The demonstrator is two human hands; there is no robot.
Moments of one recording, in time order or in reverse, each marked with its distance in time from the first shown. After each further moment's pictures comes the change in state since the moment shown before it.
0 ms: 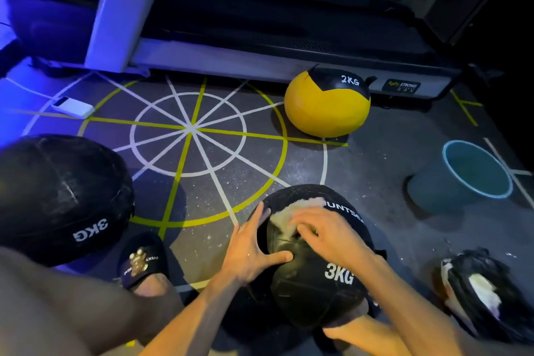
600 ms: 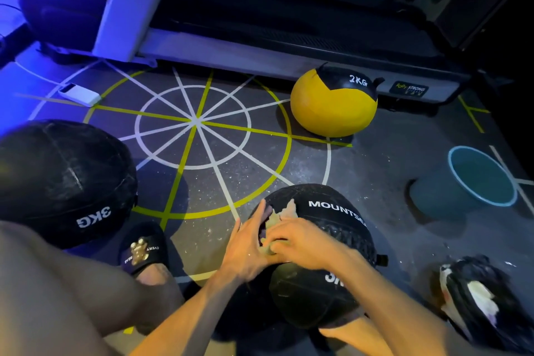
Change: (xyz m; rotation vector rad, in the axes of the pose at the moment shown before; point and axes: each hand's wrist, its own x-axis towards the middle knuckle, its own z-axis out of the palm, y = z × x) left_hand -0.003 -0.007 0.005 0.028 -0.014 0.034; right_hand 0.024 -0.045 0.019 0.025 -0.479 -0.052
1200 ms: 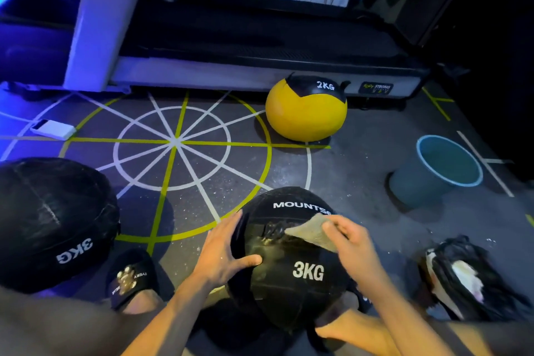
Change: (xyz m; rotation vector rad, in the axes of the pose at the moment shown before) left_hand 0.001 -0.005 -0.035 0.182 0.002 0.022; right_hand -0.098 0.043 0.013 0.748 0.872 0.383
